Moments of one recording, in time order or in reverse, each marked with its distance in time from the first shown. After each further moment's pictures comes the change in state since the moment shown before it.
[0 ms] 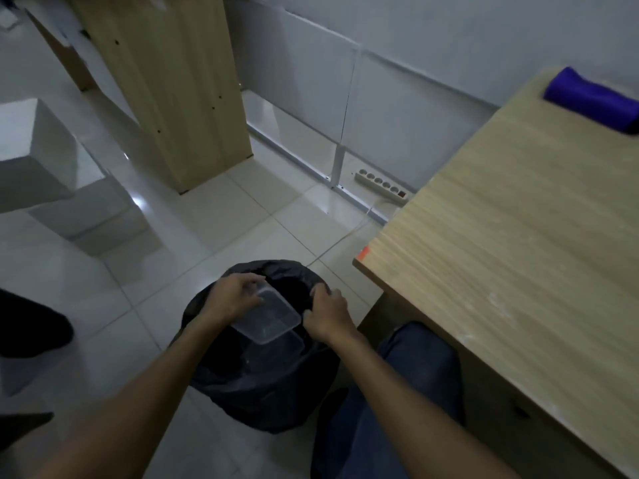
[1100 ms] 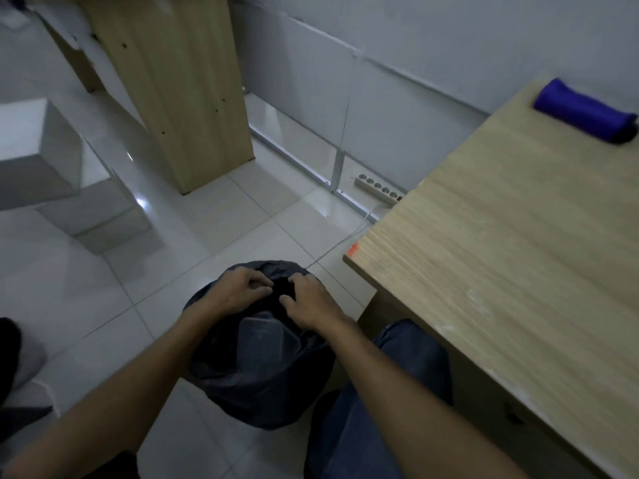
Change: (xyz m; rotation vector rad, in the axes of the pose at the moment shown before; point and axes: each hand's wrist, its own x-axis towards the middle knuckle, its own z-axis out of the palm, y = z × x) left_hand 0.000 0.017 -0.012 0.018 -0.036 0.131; right_hand 0.005 -0.020 -0.011 -0.064 -0.014 -0.196
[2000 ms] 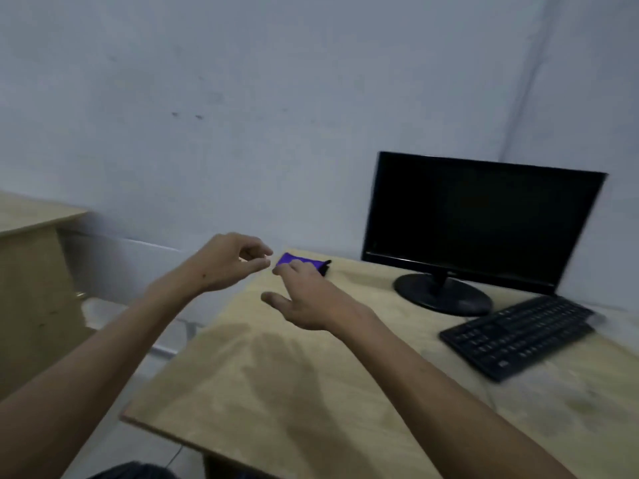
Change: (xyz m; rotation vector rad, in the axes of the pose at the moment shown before) left_hand -0.056 0.467 -0.132 0.123 0.243 0.838; right_hand -0.282 0.036 -0.335 -0.343 0.649 -0.091
